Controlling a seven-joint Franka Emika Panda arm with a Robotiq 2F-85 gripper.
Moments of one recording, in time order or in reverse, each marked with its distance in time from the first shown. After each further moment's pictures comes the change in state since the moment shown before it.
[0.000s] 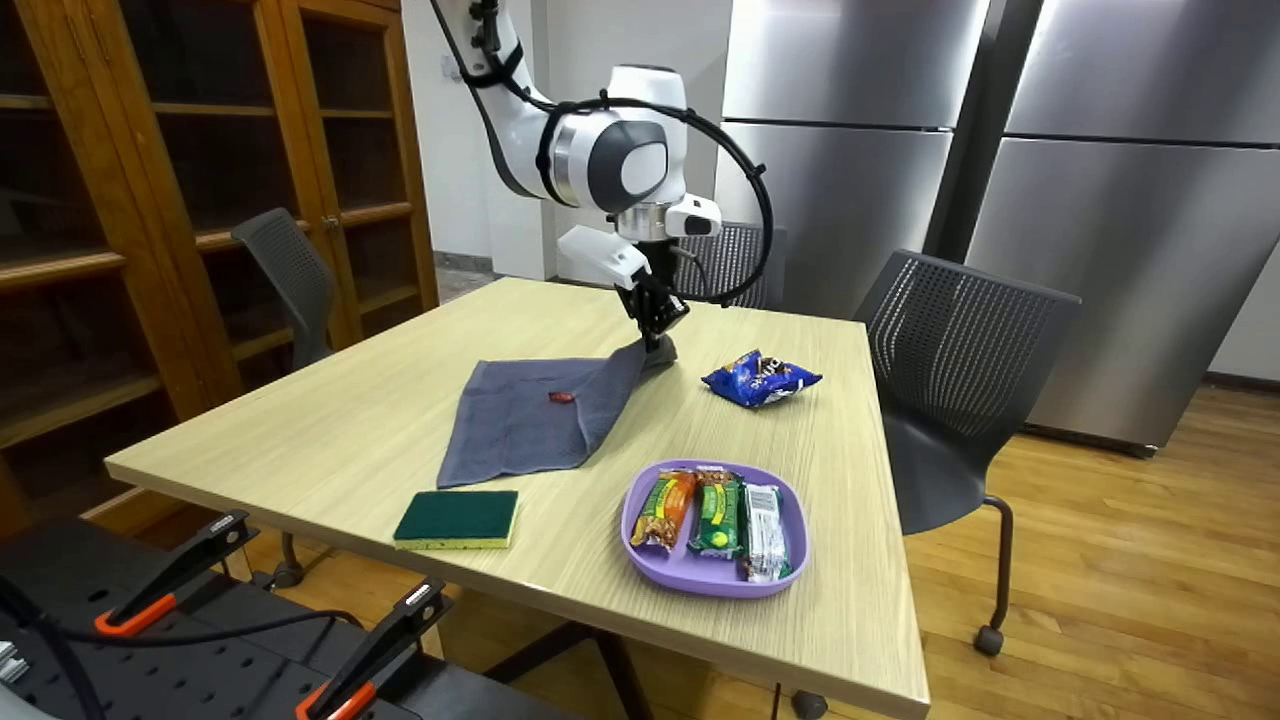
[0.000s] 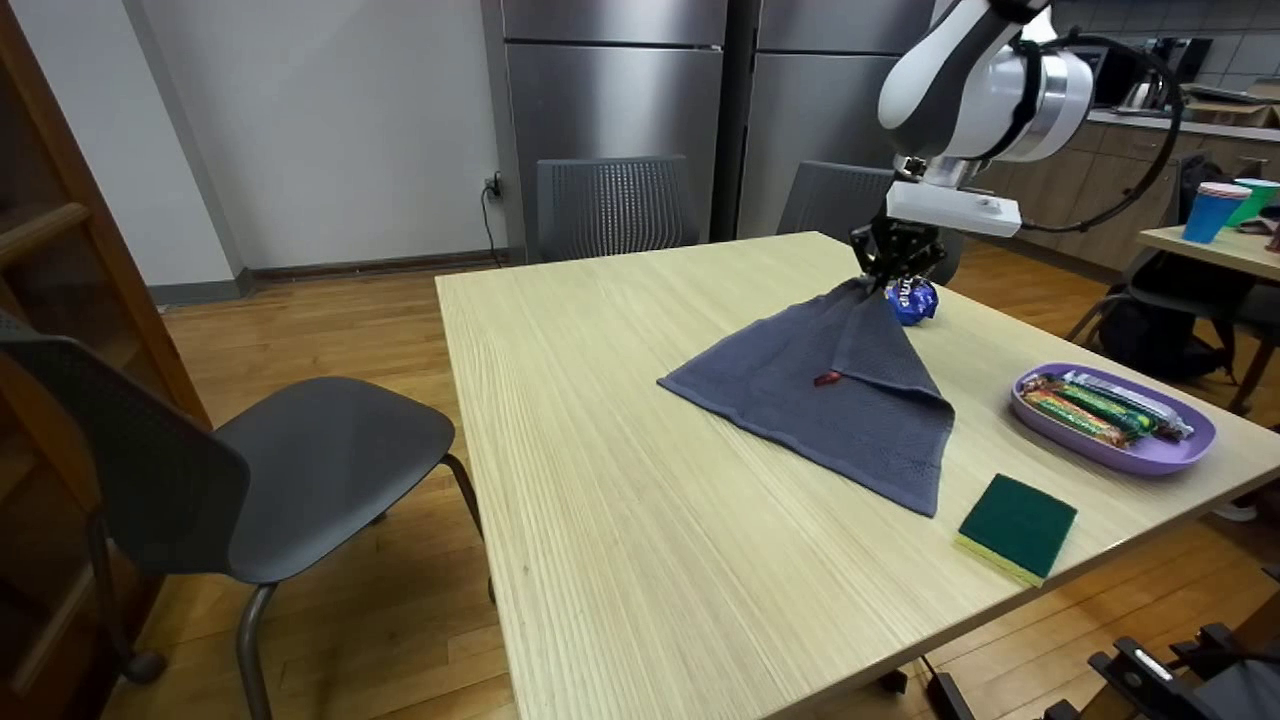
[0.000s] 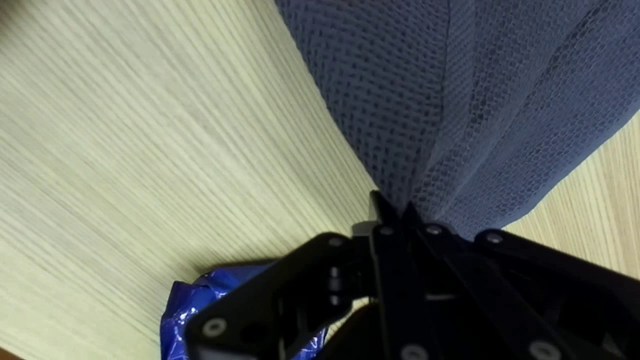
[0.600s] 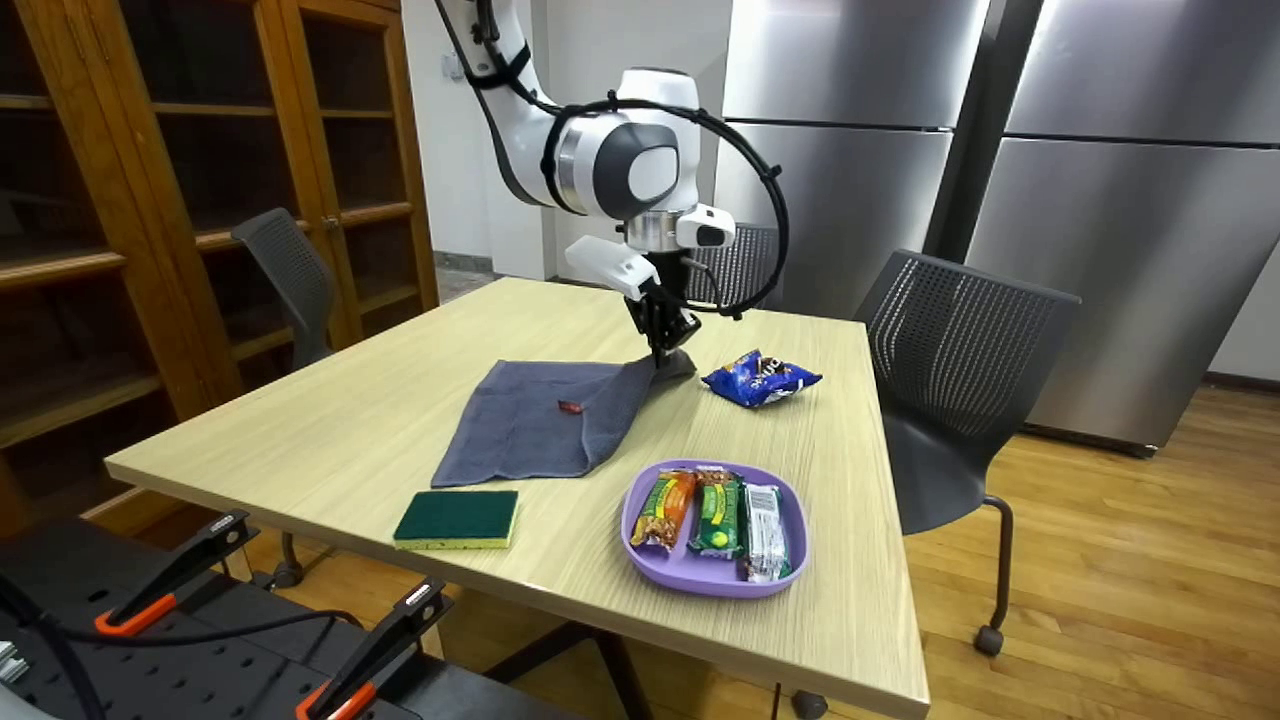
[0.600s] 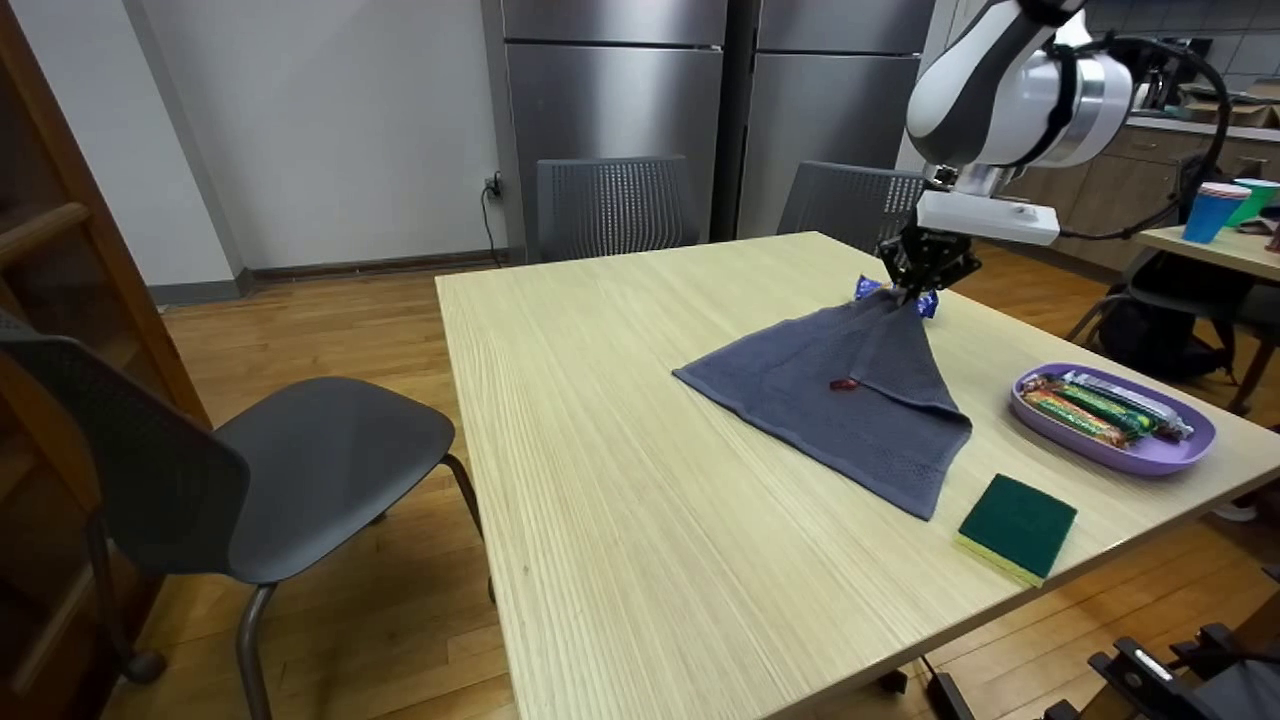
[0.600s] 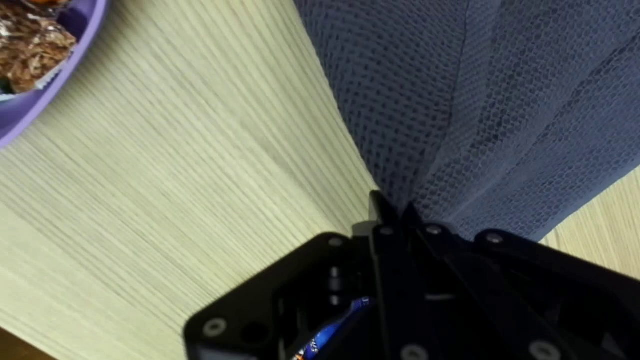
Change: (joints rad) arm -0.006 -0.035 -0.038 -0.076 0.000 0.003 0.000
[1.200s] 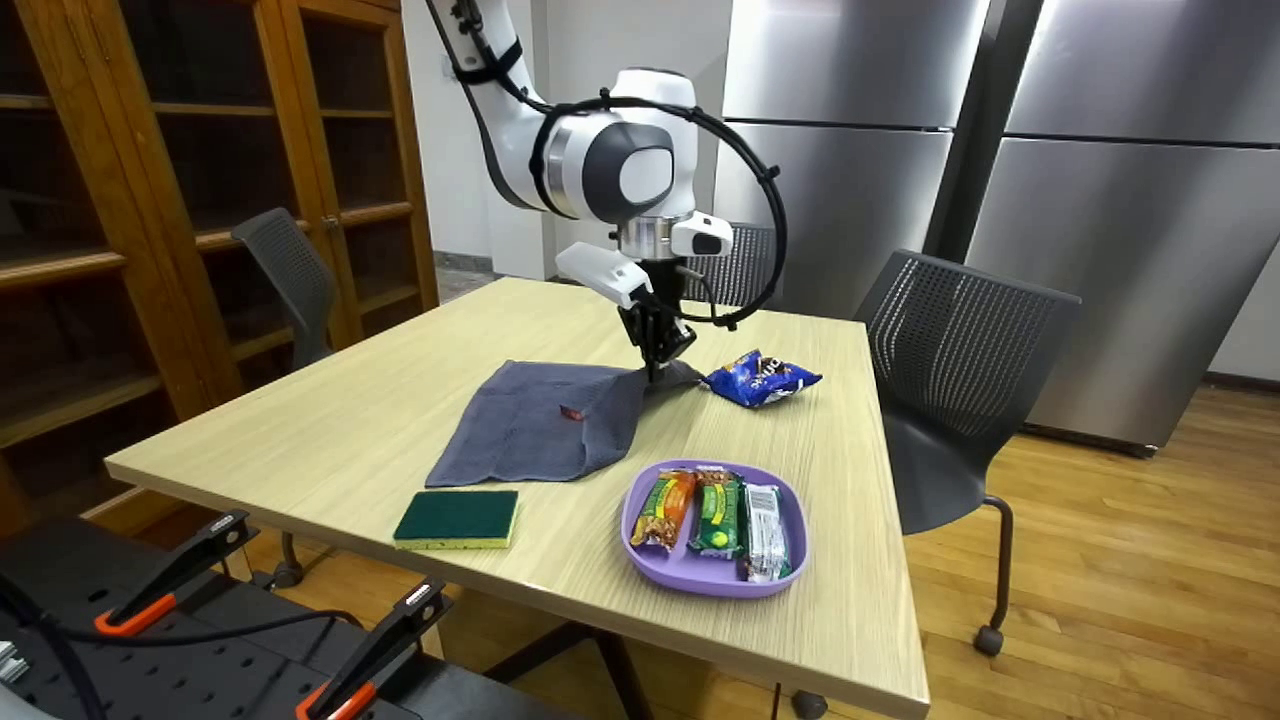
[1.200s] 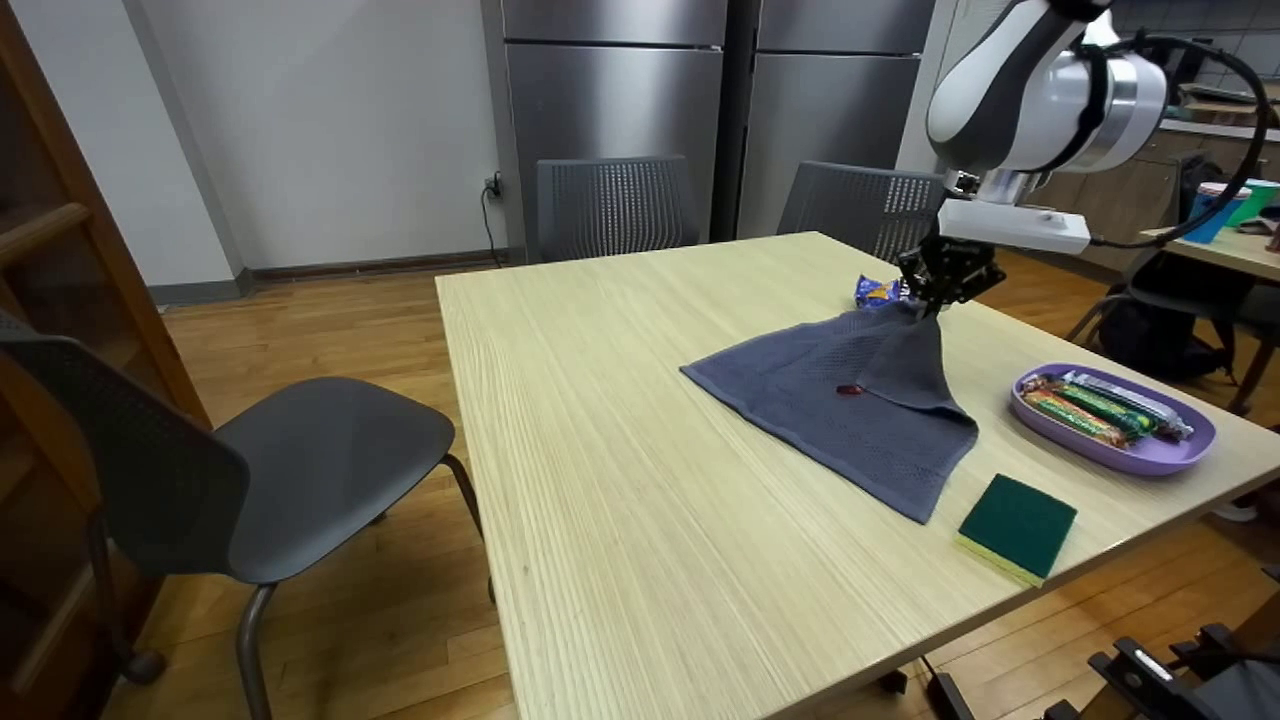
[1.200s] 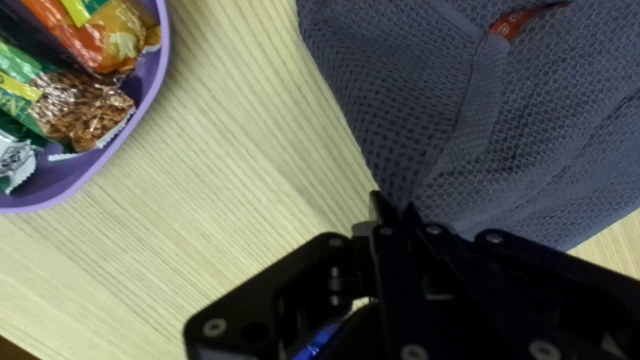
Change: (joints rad) arm 0.000 -0.050 -0.013 -0.095 0.000 0.007 0.000
